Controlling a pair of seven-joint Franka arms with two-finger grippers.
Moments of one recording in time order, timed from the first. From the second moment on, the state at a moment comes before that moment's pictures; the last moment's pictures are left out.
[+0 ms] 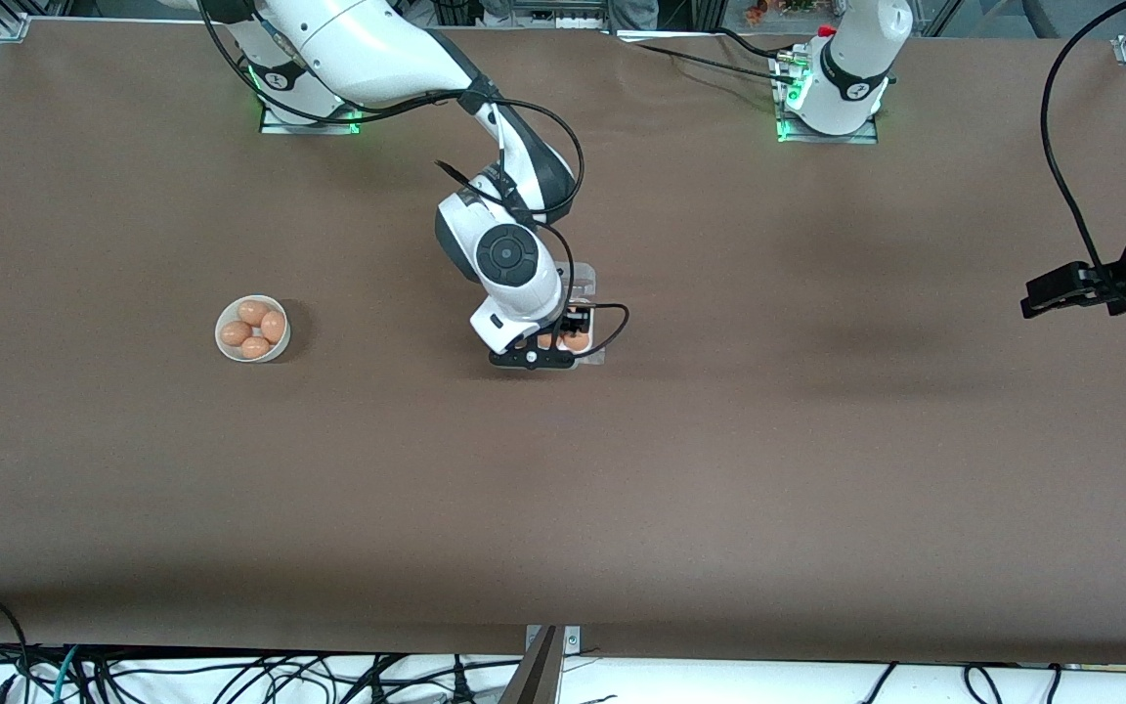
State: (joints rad) left arm 0.02 0.23 0.04 -1.38 0.00 1.53 -0.01; right arm 0.73 0.77 0.00 -1.43 0.17 2.20 0.69
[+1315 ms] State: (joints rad) left arm -0.32 0.33 0.01 -1.39 -0.29 1.36 -0.32; right arm 0.55 0.58 -0.38 -1.40 0.17 1.82 0.04
